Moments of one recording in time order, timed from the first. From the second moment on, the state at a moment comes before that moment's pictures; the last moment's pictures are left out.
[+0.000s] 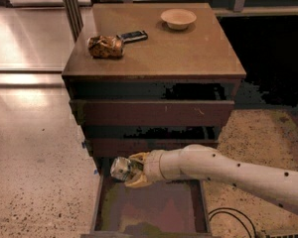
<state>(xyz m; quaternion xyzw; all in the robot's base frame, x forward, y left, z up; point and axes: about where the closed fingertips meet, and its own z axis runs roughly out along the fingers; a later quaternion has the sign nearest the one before) 0.487 0.052 0.591 -0.64 0.63 0.18 0.40</state>
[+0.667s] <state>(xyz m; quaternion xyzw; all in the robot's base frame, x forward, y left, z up) 0.515 0.076 0.768 -0.67 0.54 0.16 0.48</state>
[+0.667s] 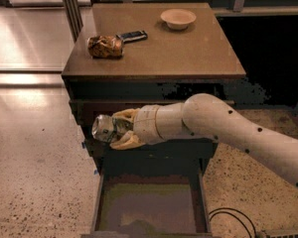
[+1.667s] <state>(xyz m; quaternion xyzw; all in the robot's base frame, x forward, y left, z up) 0.544 0.073 0.868 -0.68 0.52 0.11 0.51</state>
